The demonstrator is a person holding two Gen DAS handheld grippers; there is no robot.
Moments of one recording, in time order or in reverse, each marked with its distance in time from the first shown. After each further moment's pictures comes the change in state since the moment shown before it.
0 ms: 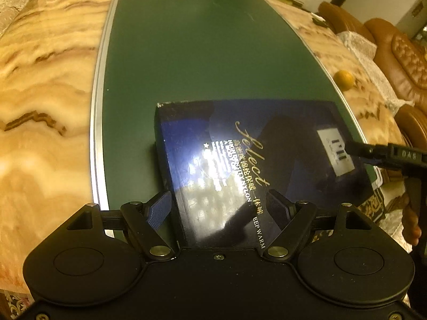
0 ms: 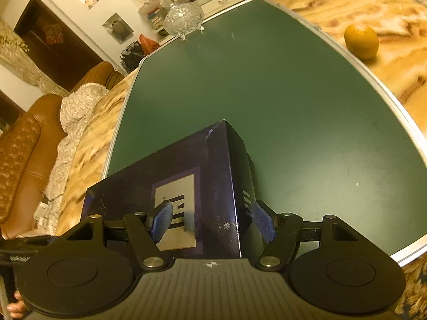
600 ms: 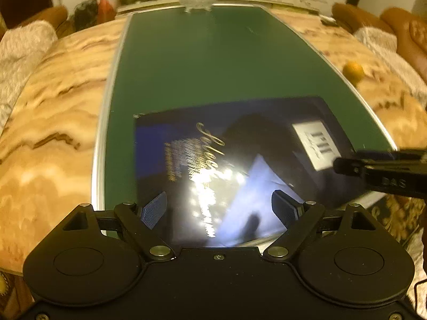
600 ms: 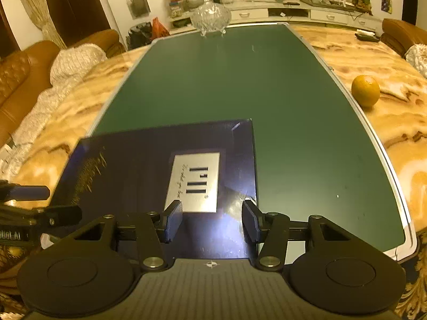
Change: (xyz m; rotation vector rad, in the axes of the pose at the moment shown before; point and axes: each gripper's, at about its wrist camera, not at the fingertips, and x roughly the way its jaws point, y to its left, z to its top) left arm 0.004 -0.096 -0.037 0.107 -0.113 0.227; right arm -0.010 0.052 -0.044 -0.297 -0.034 -0.188
